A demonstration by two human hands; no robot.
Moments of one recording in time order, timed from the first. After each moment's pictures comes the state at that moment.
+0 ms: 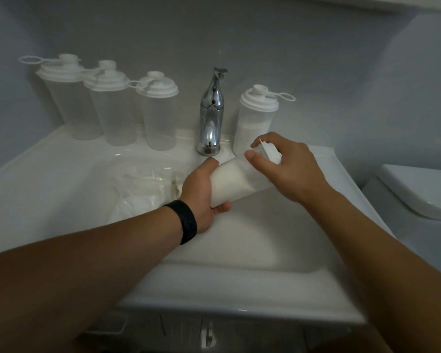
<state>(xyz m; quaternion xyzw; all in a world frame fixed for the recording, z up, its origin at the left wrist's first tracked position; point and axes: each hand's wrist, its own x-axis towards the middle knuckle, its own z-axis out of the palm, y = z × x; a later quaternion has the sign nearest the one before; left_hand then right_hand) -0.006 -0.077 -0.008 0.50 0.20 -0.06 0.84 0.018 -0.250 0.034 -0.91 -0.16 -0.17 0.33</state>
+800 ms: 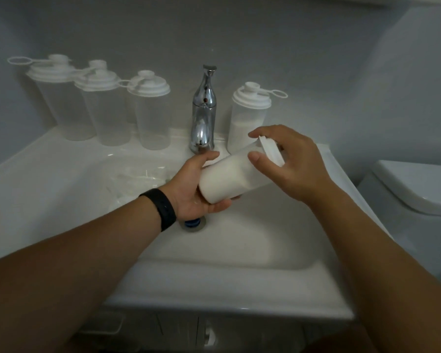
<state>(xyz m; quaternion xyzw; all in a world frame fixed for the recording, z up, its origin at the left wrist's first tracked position) -0.003 -0.062 0.005 0.48 0.12 -0.25 0.83 0.017 -0.271 0.035 -0.87 -0.27 -0.25 0.32</state>
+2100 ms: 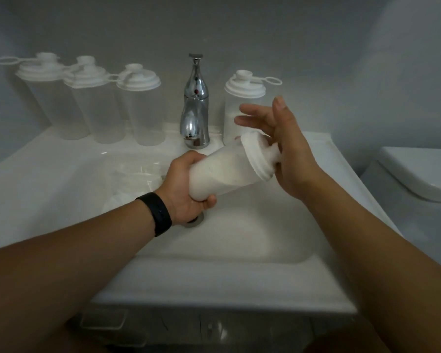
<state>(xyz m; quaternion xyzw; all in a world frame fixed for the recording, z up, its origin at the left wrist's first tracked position) -0.011 -0.071 -0.004 0.48 0.18 -0.17 0.84 0.010 -0.250 0.042 -0.72 -0.16 -0.05 0.68</state>
